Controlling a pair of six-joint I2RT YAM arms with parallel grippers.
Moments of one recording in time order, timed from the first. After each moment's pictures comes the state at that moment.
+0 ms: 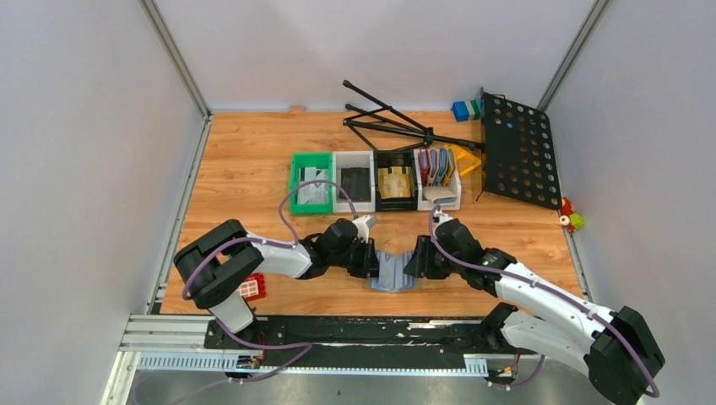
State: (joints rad) left arm -0.93 1.63 0.58 0.39 0.33 -0.78; right arm 0.72 0.94 0.46 -0.35 -0.14 0.72
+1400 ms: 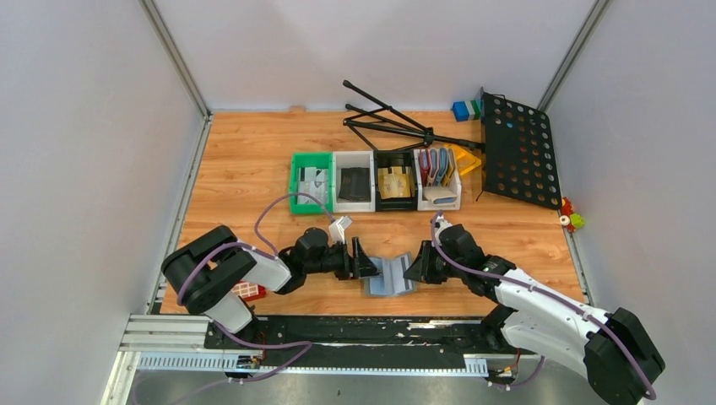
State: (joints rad) left arm -0.84 1.56 0.32 0.80 0.44 -0.98; right arm 0.69 0.92 0.35 -0.20 -0.24 0.77
